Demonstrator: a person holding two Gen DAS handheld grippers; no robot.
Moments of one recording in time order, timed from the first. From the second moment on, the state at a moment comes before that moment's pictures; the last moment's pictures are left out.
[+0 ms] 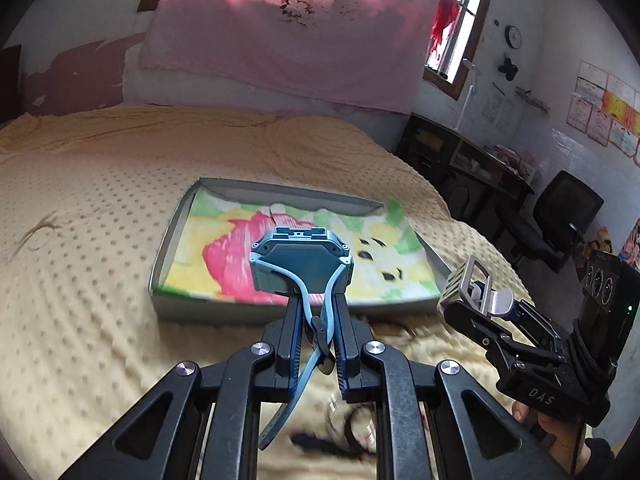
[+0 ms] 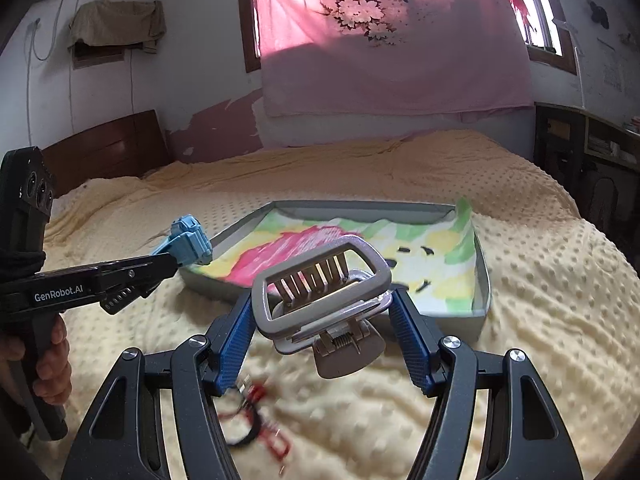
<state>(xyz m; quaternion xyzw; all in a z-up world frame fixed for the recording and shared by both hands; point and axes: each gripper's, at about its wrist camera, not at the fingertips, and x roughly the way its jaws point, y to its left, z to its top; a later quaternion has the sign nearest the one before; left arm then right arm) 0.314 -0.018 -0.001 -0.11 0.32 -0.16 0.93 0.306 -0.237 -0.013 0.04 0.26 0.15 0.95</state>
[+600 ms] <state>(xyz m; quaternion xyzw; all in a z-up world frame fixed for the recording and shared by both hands) 0.405 -0.005 -0.054 -0.13 0.41 -0.14 0.89 0.393 -0.212 -0.054 0.04 0.34 0.11 0.93</state>
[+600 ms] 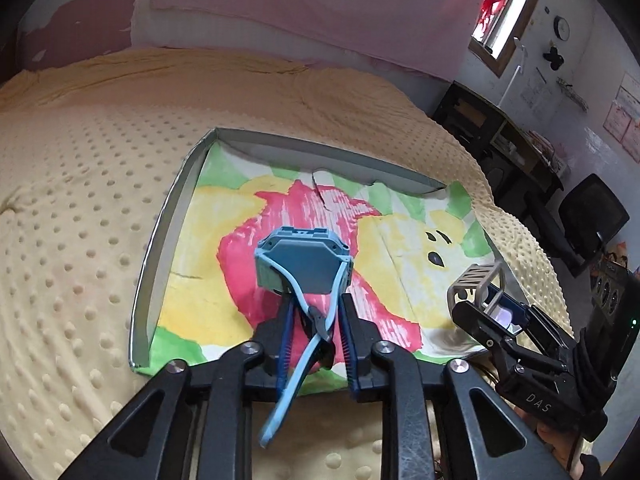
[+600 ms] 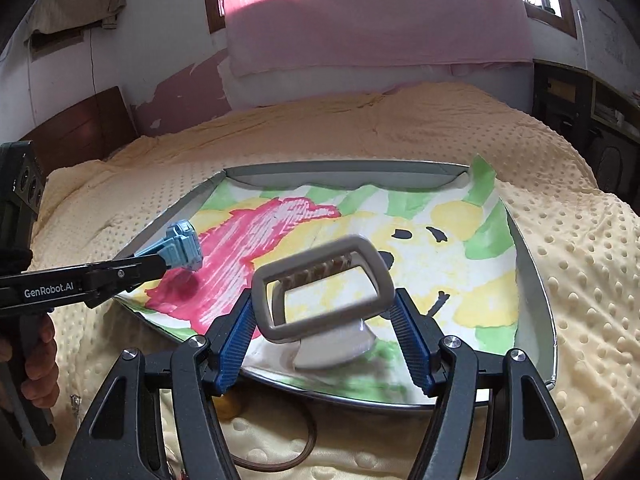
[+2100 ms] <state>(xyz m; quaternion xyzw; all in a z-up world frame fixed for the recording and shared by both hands) 0.018 0.035 0.023 -0.07 0.18 -0.03 0.98 0.005 -0.222 0.018 0.10 0.17 0.11 0.97</state>
